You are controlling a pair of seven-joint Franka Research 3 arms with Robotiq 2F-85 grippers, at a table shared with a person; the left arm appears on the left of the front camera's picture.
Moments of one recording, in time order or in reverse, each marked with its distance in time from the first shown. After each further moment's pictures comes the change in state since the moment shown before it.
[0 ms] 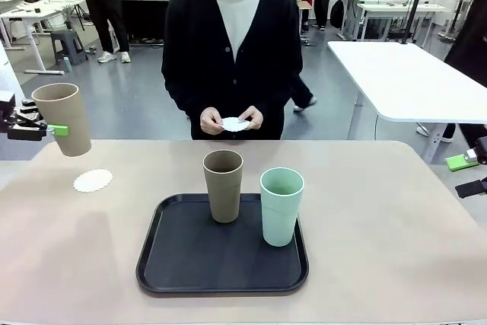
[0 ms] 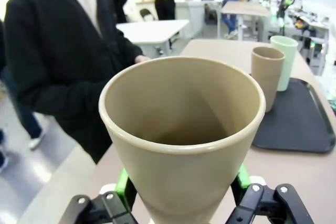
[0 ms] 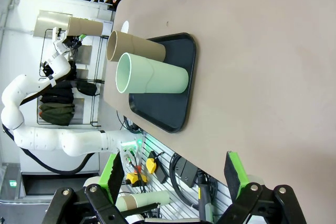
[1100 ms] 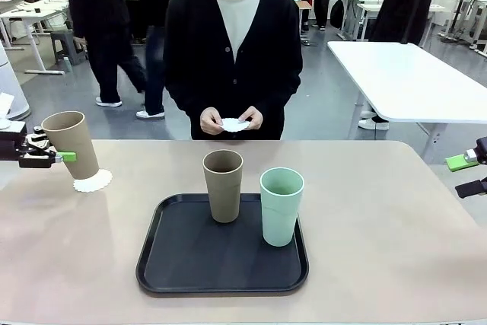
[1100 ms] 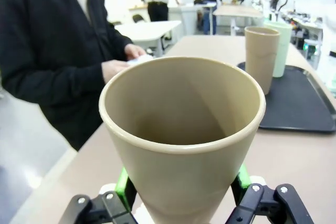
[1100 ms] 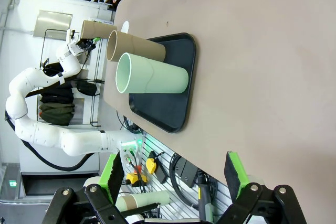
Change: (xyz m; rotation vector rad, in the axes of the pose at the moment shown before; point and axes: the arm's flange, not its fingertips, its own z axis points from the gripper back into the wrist) left arm -0.069 -0.001 -0.022 -0.044 -0.046 -0.008; right arm 0.000 0.000 0.000 0.000 0.000 0.000
